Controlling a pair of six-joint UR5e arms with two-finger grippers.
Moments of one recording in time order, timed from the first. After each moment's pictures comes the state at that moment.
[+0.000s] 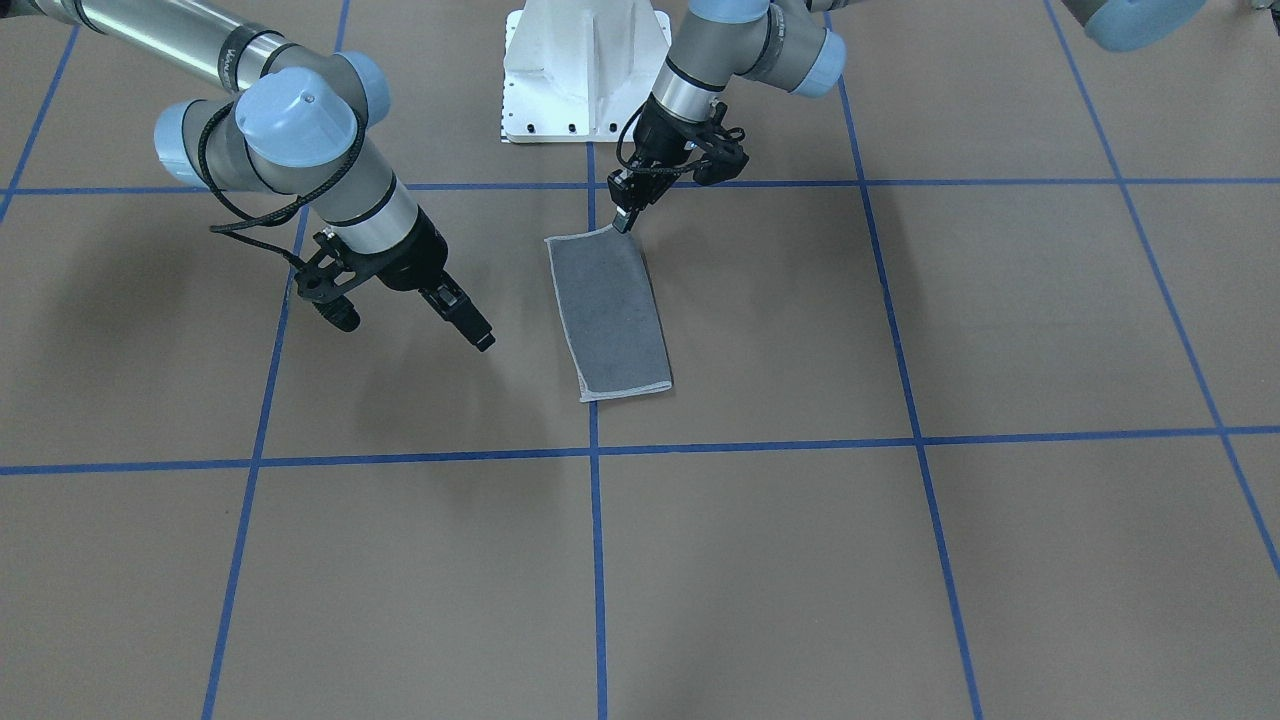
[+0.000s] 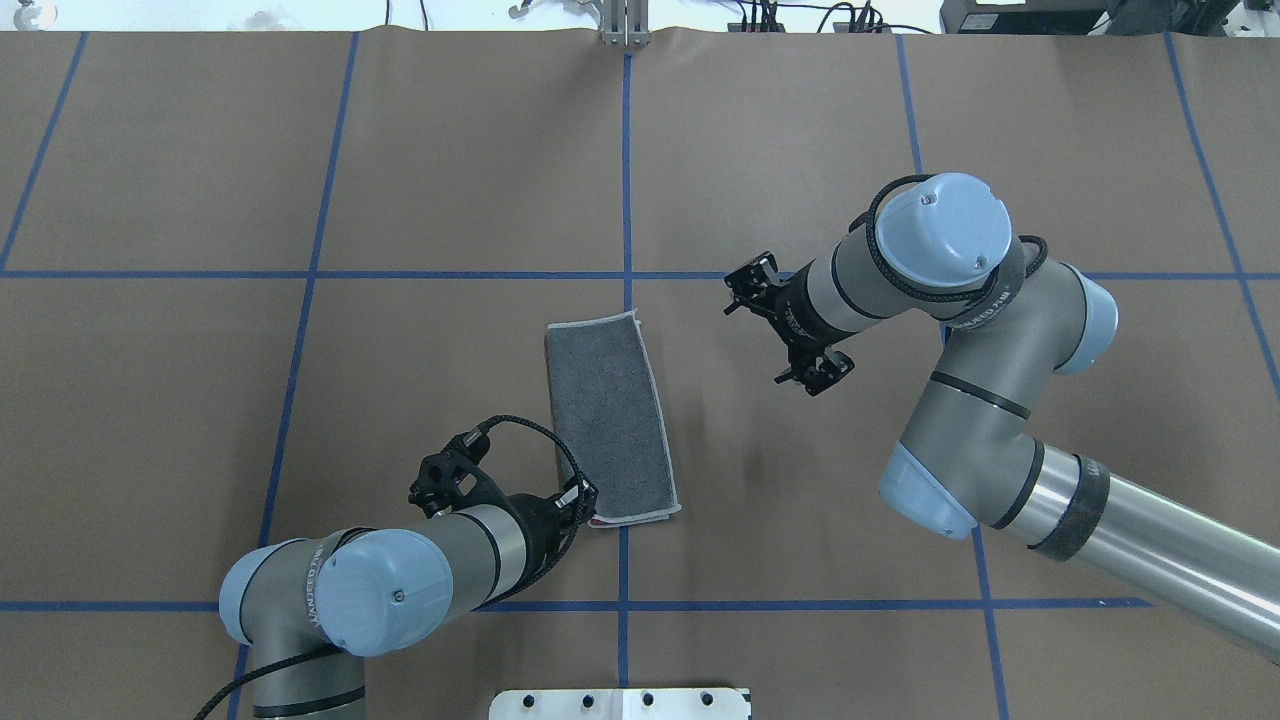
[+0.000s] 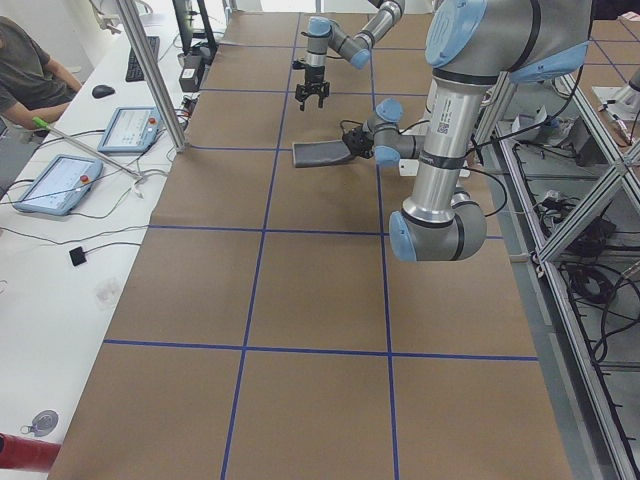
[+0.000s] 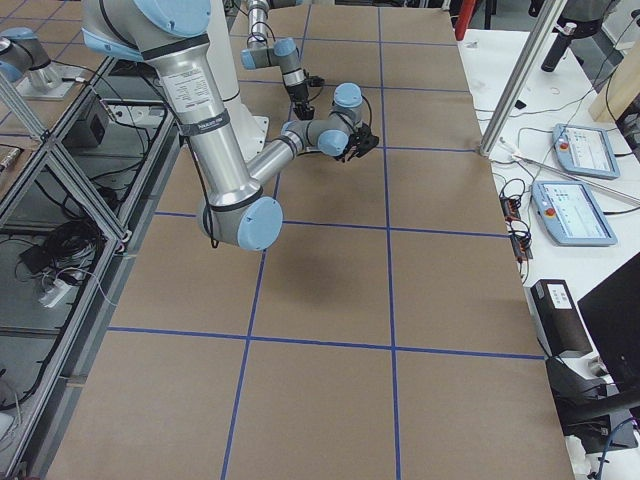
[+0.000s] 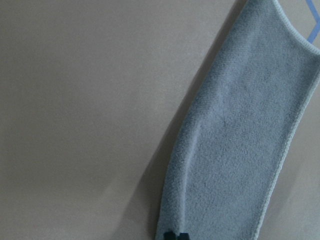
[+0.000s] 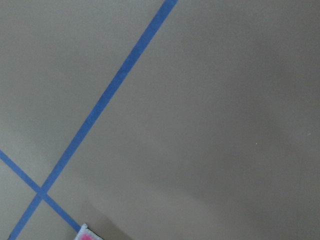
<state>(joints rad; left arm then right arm) -0.19 -2.01 -1.77 -2.15 -1.42 -2.15 0.63 -1.11 1.69 -1.16 2.00 2.12</state>
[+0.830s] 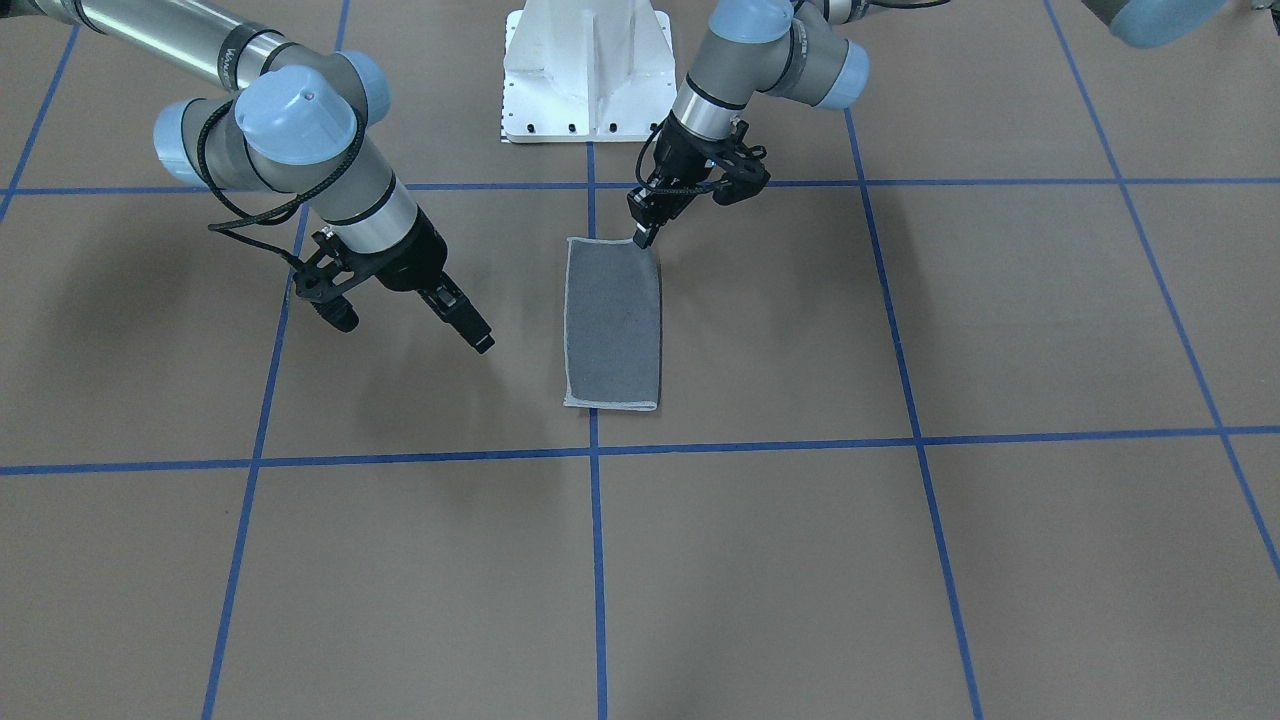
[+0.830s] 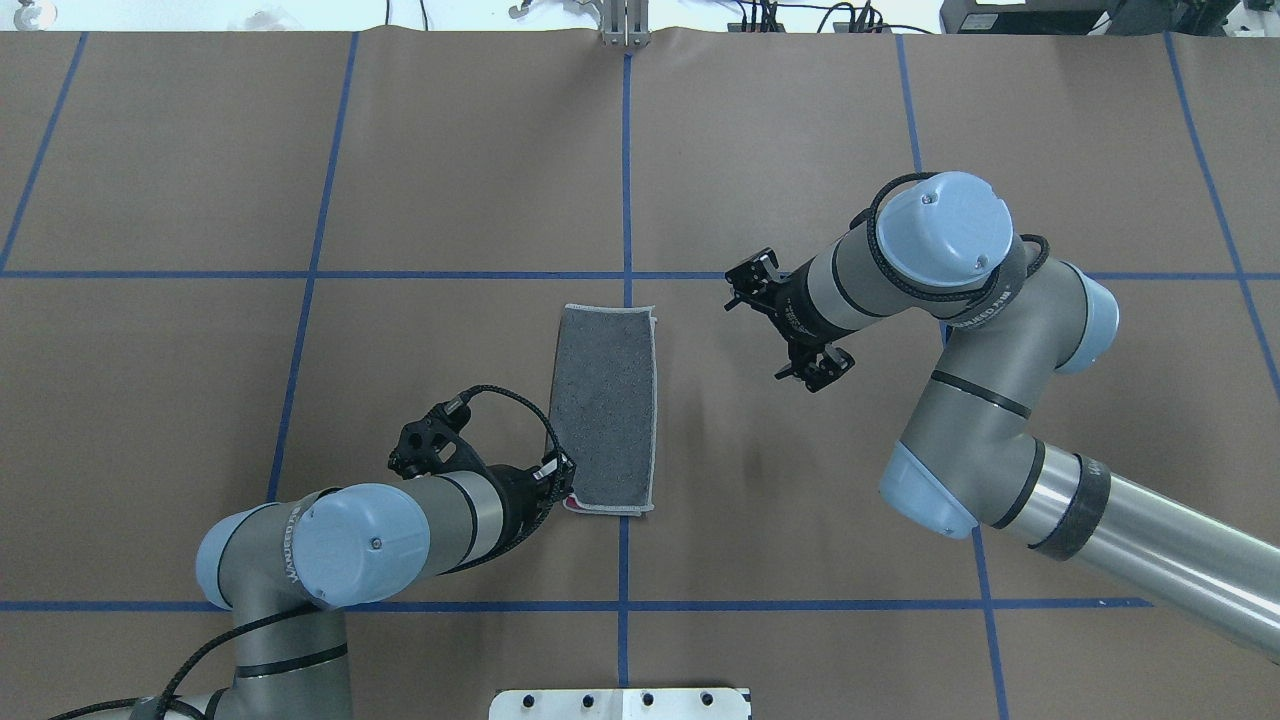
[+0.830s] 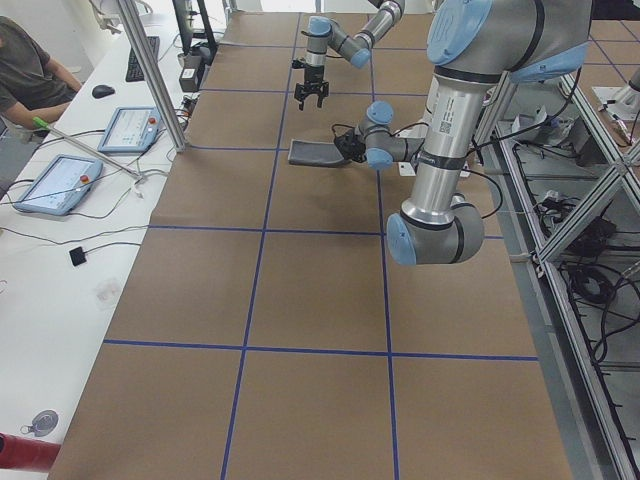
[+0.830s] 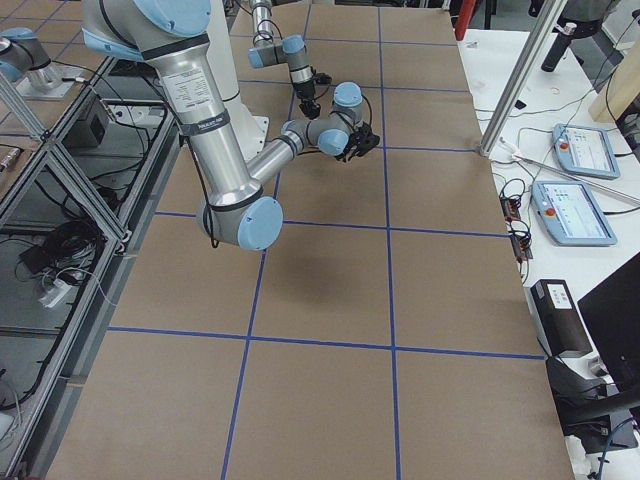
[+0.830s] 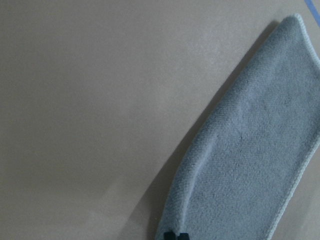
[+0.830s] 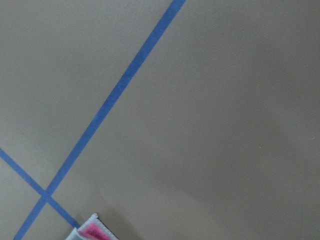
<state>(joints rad) -0.25 -1.99 -1.77 -2.14 -1.49 -2.11 0.64 -1.11 1.70 -1.16 1.99 2.12</state>
